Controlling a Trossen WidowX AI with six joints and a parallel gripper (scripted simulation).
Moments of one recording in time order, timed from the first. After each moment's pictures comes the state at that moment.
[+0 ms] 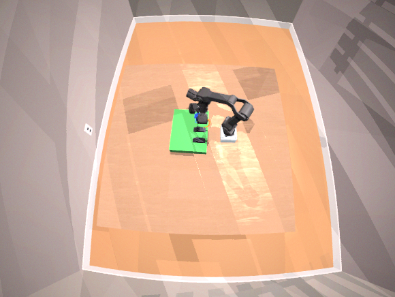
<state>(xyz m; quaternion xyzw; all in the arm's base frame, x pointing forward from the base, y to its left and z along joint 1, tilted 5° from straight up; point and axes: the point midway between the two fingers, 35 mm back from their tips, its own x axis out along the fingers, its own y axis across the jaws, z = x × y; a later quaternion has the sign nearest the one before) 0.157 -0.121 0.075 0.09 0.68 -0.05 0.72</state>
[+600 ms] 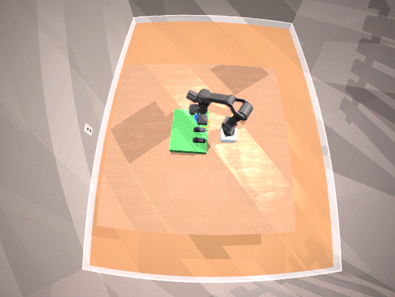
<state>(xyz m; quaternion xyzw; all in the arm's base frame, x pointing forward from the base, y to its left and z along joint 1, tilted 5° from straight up) 0.158 -0.120 0.061 0.09 0.68 -0.05 0.72</state>
